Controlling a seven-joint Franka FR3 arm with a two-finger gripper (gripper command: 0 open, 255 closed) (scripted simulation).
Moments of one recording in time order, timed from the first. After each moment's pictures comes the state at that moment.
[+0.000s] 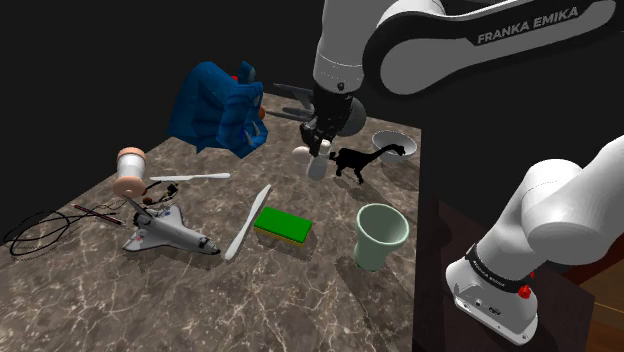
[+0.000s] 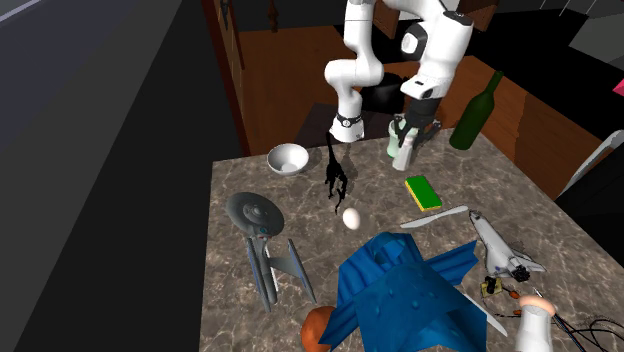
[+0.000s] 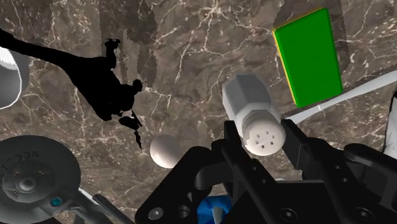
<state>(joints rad) 0.25 -0.33 0.30 -2.29 -0.04 2.09 0.48</state>
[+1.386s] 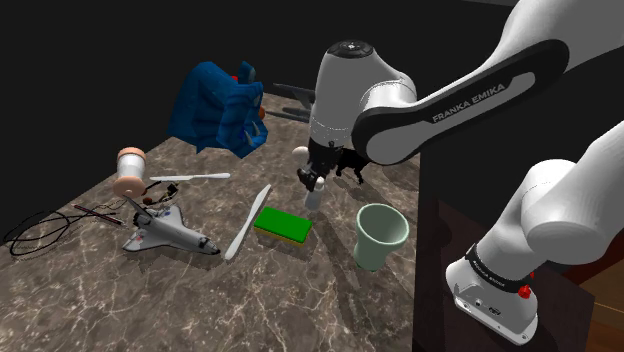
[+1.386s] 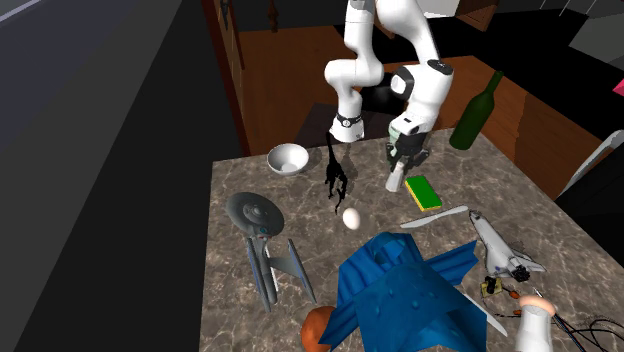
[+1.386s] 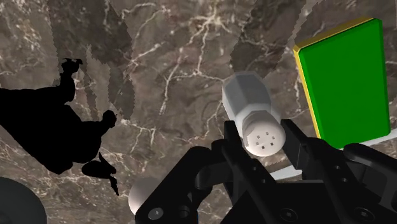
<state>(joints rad) 0.24 -0.20 0.34 -2.46 -0.10 2.38 0.56</state>
